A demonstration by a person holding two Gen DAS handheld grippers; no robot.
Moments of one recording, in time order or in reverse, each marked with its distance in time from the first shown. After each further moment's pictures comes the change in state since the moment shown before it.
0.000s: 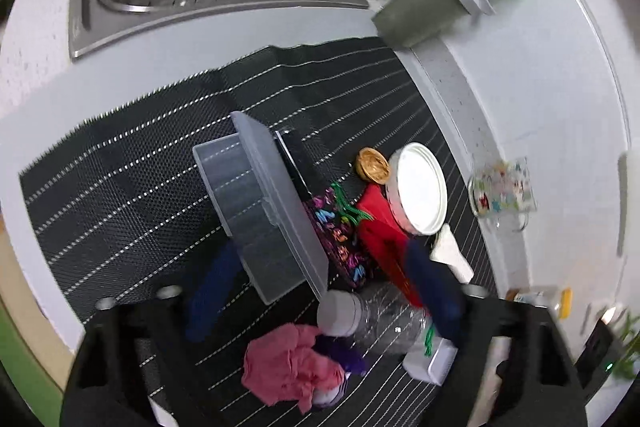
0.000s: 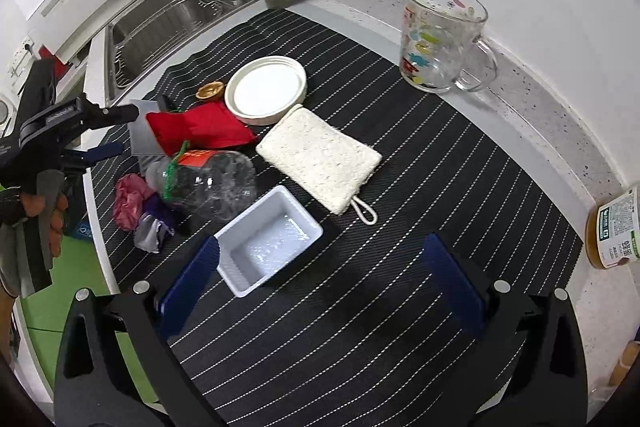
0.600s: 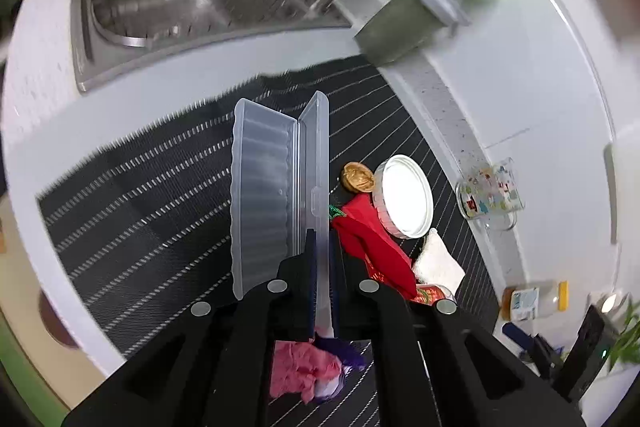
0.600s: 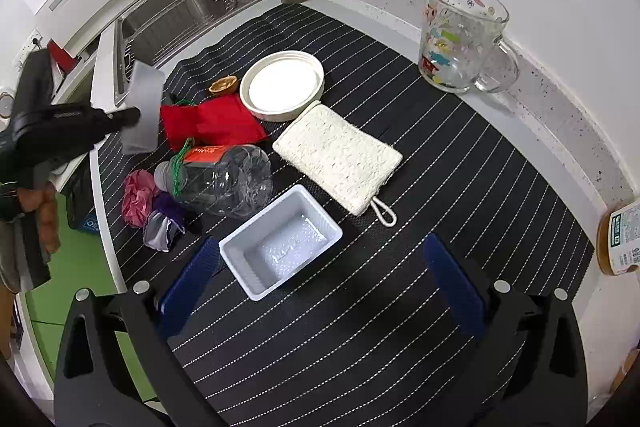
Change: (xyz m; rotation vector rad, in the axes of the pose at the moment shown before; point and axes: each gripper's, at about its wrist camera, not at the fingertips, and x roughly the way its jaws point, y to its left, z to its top) left arm -0.033 -0.015 0.001 0.118 -0.080 0.009; right arm 0.007 0.015 -0.001 -0.024 0.018 0.035
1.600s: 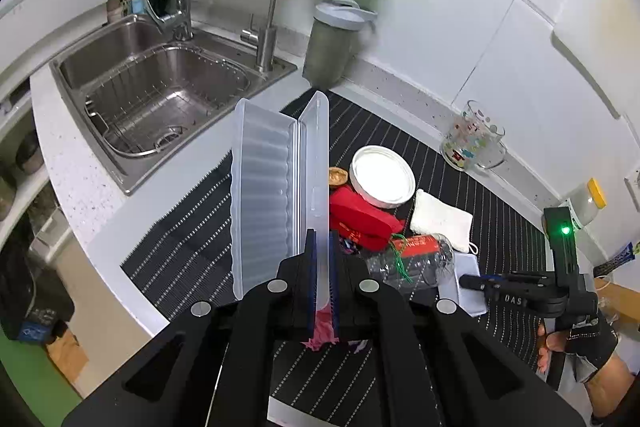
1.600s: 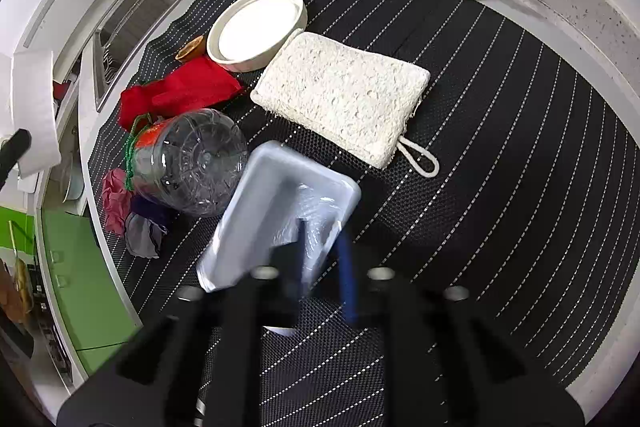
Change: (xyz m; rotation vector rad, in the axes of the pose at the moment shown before) left arm -0.065 -0.055 -0.040 0.387 -0.112 0.131; right arm 0.062 -0.014 -0.013 0.181 0.123 0.101
